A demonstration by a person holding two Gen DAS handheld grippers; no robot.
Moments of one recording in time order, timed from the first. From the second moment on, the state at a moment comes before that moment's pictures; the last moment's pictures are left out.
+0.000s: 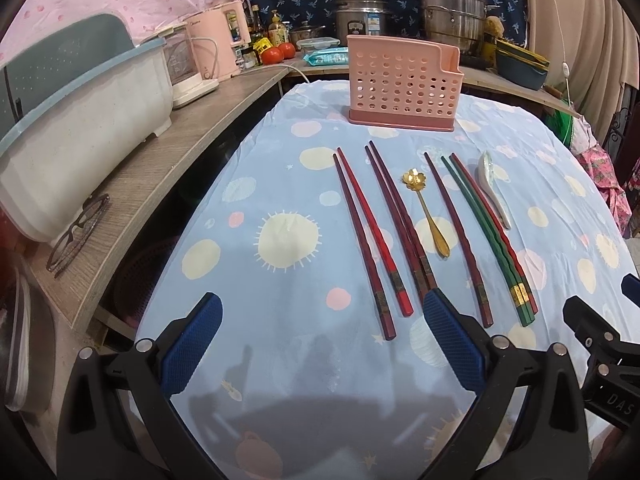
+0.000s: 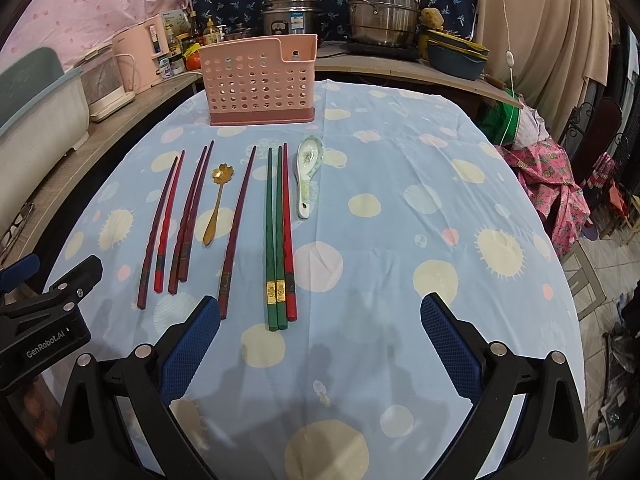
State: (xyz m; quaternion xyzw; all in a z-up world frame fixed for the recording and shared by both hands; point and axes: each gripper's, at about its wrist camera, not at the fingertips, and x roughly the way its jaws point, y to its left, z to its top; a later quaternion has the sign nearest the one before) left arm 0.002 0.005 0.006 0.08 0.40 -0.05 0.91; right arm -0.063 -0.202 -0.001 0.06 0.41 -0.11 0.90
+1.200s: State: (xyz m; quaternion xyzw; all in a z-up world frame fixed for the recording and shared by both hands) left arm 0.080 0.008 -0.051 0.04 0.49 -0.05 0.87; right arm -0.014 -0.231 -0.027 0.08 0.44 -0.12 0.89
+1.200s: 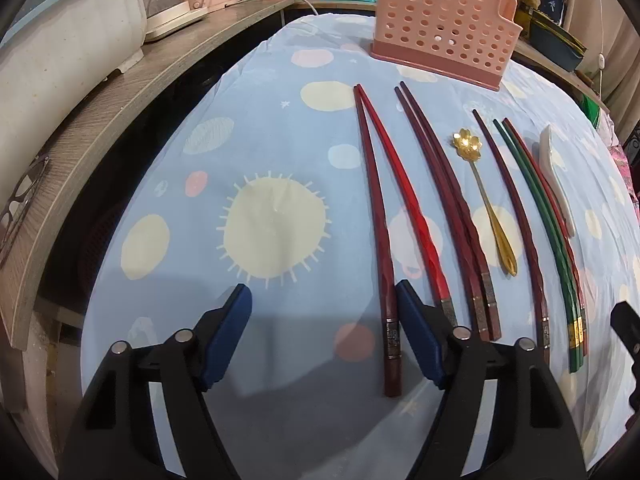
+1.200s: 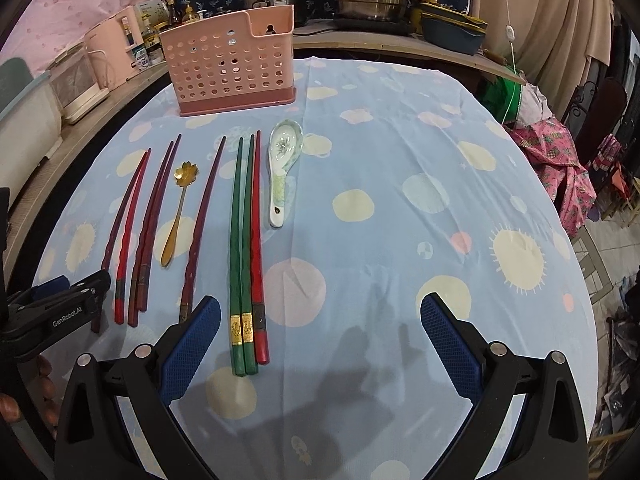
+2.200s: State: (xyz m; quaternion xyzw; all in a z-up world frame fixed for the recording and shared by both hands) left arm 0.090 0.006 -0.052 0.05 0.47 -0.05 0.88; right arm 0.085 -0.246 -0.056 0.14 0.46 -0.06 0.87
